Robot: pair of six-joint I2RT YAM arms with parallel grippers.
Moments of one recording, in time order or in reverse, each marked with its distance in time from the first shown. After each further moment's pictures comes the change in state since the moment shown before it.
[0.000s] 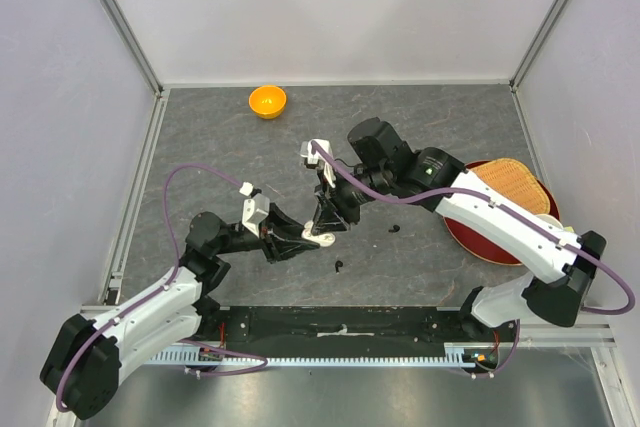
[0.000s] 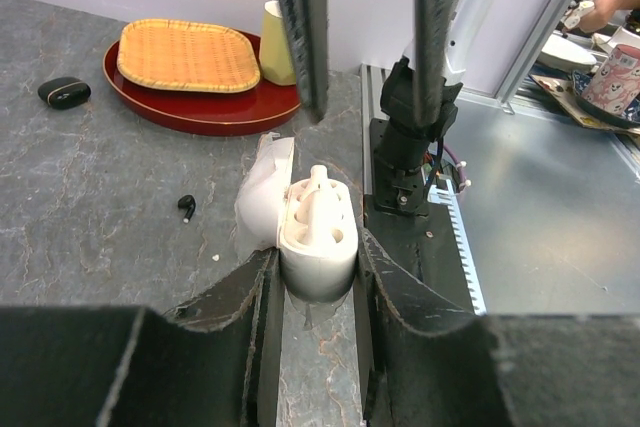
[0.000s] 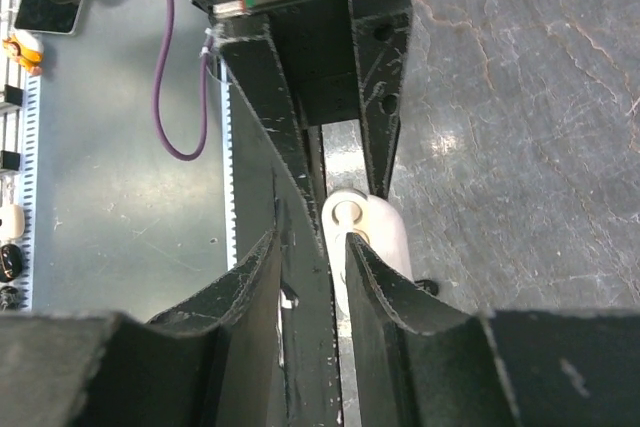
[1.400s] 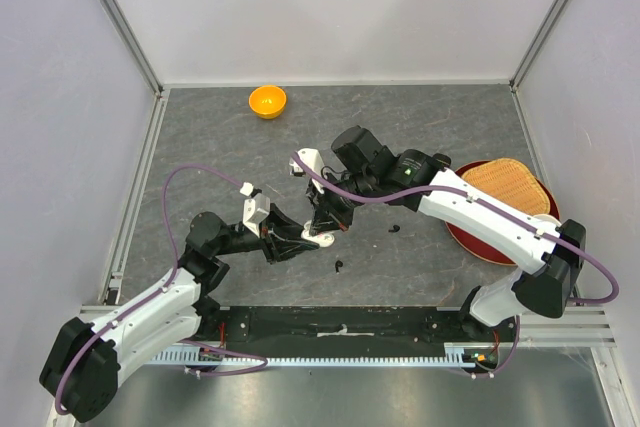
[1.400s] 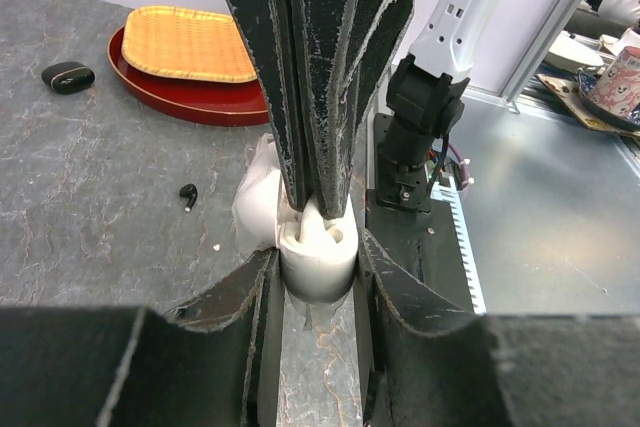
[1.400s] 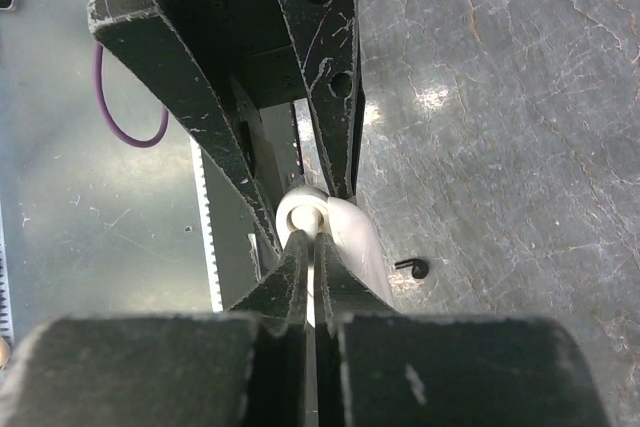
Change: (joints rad) left arm 0.000 -0.026 0.000 -0.056 -0.017 0.006; right arm 0.028 0.080 -0.017 -0.017 0.096 -0.003
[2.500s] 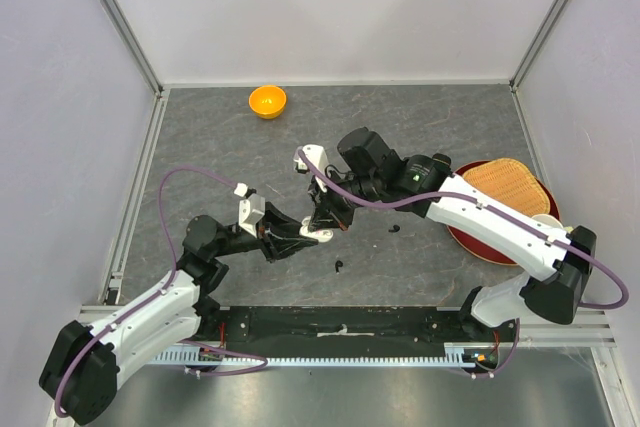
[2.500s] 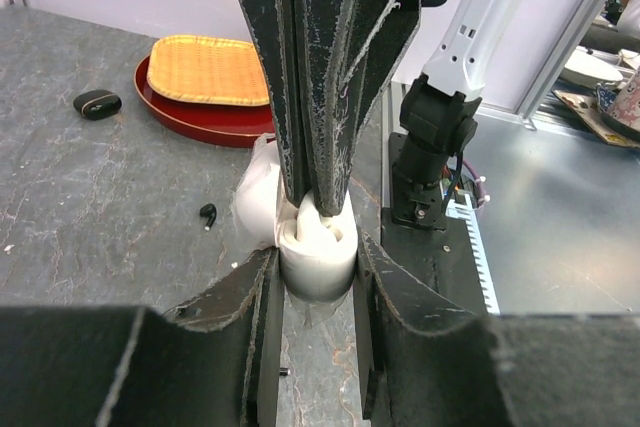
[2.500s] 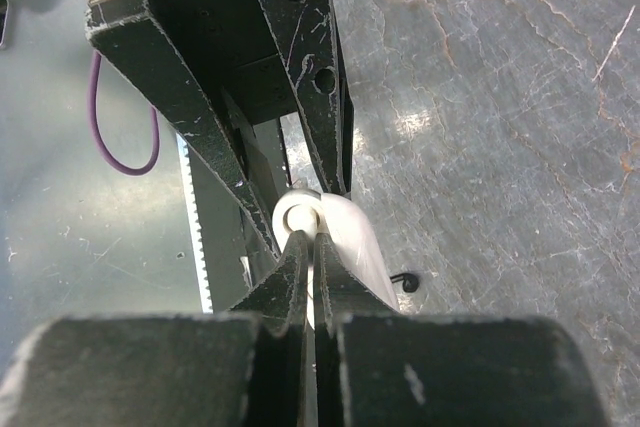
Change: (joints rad) left arm 0.000 -0.020 -0.012 0.045 -0.036 0.000; right arm 0.005 -0.049 -0.039 0.077 0.064 0.049
